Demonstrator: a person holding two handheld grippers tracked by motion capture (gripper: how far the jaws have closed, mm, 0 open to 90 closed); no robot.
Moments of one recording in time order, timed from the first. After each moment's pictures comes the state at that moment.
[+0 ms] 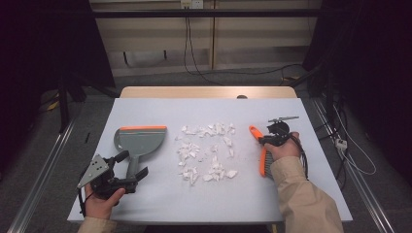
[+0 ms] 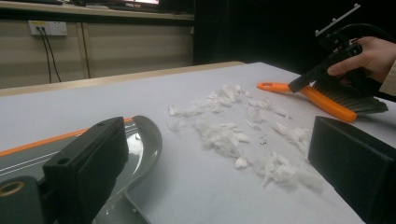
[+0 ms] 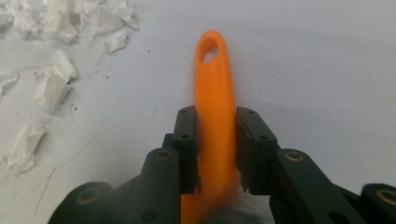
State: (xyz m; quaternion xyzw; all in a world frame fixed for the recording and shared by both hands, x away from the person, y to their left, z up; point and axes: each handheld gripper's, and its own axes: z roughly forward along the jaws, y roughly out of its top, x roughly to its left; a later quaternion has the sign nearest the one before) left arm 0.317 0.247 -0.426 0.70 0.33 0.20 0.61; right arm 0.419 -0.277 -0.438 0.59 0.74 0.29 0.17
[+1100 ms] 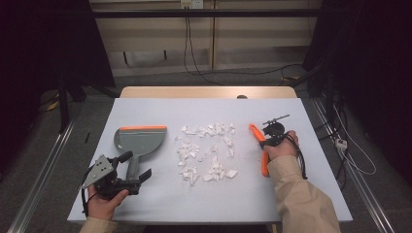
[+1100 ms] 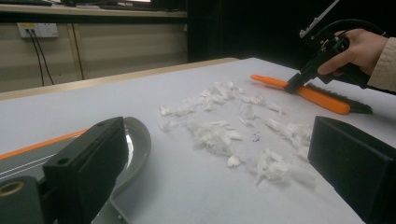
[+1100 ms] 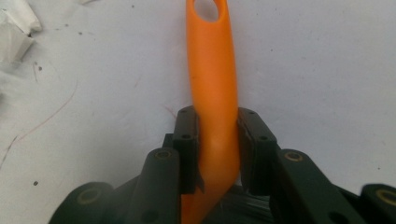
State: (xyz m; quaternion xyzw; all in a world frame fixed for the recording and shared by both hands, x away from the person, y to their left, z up) left arm 0.315 0.240 -0.424 0.71 0.30 0.20 0.60; right arm 0.423 -0.268 -0.440 0.57 0.78 0.20 0.17
